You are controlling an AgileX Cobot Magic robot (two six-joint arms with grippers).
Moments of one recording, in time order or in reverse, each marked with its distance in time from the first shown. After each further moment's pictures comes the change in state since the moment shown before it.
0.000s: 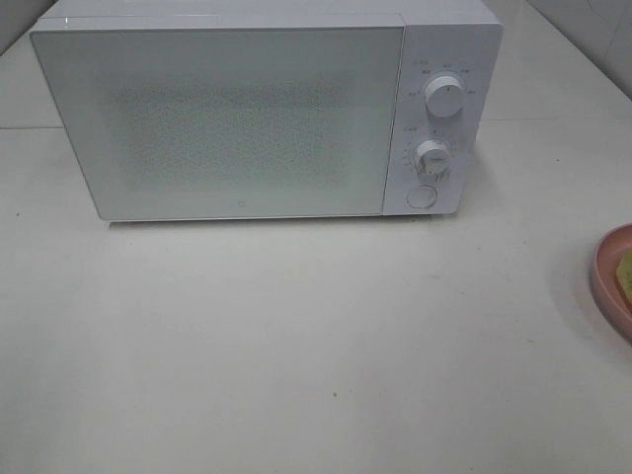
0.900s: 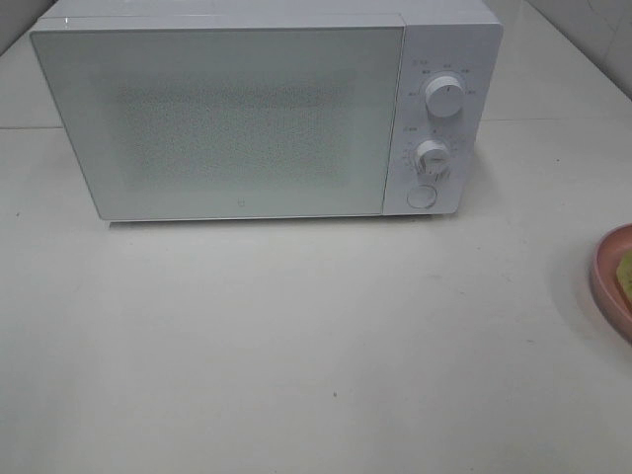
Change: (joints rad) left arm 0.017 -0.099 0.000 -0.002 0.001 0.000; right arm 0.000 0.000 0.000 -0.002 0.000 0.000
